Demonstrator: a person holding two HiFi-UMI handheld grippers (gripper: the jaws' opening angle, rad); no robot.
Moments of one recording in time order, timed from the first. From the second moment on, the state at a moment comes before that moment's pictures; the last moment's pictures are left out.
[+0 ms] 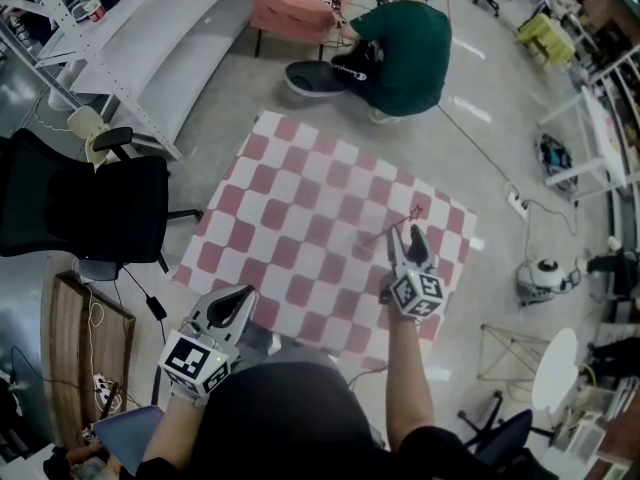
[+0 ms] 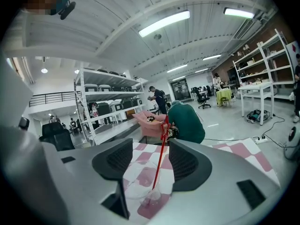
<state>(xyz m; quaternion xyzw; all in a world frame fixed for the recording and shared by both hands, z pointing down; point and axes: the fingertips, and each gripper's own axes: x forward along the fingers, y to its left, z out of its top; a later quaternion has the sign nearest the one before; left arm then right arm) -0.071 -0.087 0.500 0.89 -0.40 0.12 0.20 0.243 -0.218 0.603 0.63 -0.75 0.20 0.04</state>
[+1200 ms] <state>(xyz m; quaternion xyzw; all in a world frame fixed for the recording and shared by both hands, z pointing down) 0.006 -0.122 0.464 0.96 -0.24 0.07 0.16 0.174 -0.099 0.439 0.58 -0.81 0.10 0.04</state>
